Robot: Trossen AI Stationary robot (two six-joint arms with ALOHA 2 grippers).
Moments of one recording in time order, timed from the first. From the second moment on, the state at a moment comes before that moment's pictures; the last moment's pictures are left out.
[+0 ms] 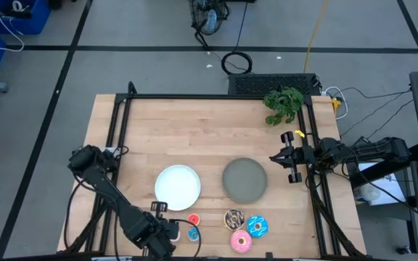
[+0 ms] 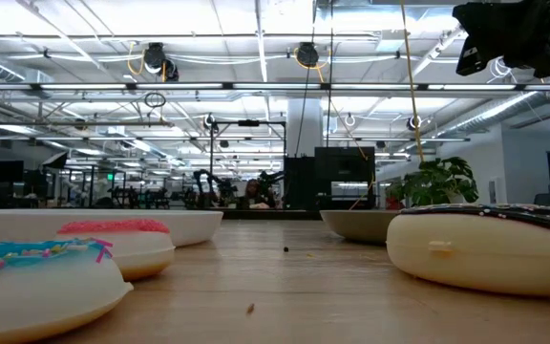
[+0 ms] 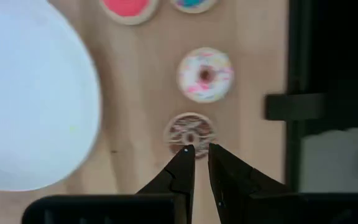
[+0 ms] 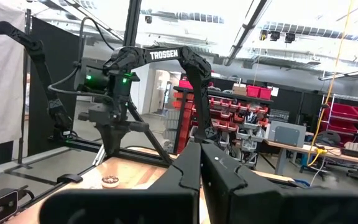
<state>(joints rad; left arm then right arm) -0.78 1.92 1.63 -1.20 -0.05 -0.69 0.07 0.35 0.01 0.62 -0.10 -0.14</state>
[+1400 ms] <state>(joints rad) -0.80 1.92 1.29 -0.86 -0.03 -0.76 0.07 0.35 0.01 0.62 -0.10 -0.14</state>
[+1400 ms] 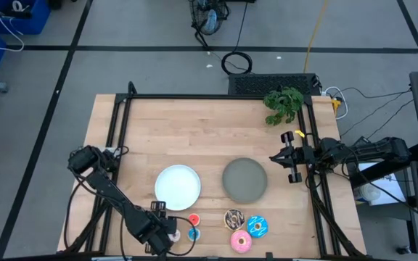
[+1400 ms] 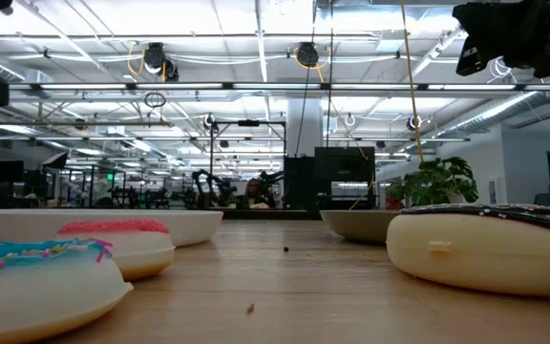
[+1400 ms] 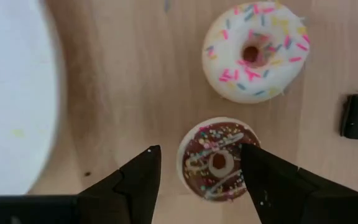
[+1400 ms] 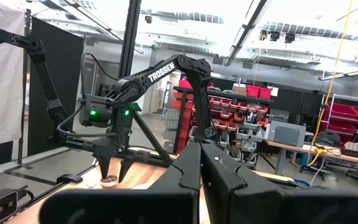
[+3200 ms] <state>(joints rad) -0.77 1.91 1.28 -0.93 0.03 -0.78 0.07 0.35 0.01 0.62 -0.10 -0.14</state>
